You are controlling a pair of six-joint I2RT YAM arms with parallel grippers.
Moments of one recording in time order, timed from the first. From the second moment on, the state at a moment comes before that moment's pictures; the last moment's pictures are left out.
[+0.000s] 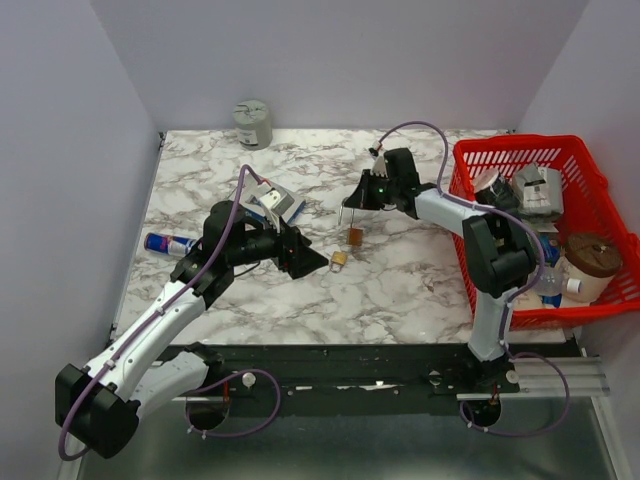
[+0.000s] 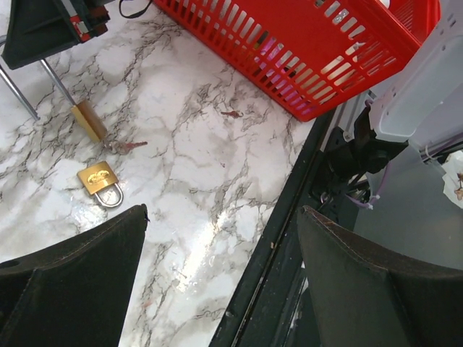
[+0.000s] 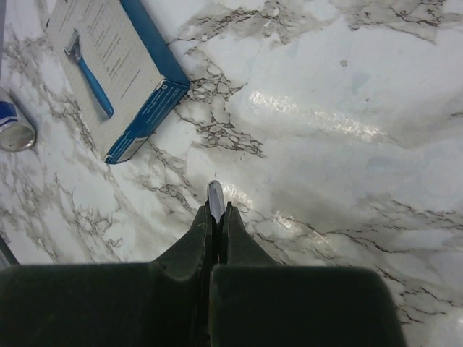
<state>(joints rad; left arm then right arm) -0.51 0.95 0.77 -0.10 0.67 -0.32 0.39 1.96 1.32 -0.01 -0.41 0.42</state>
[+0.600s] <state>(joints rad) -0.51 0.95 0.76 -0.09 0.67 -0.33 0.39 2.12 1.44 -0.04 -0.39 0.39</state>
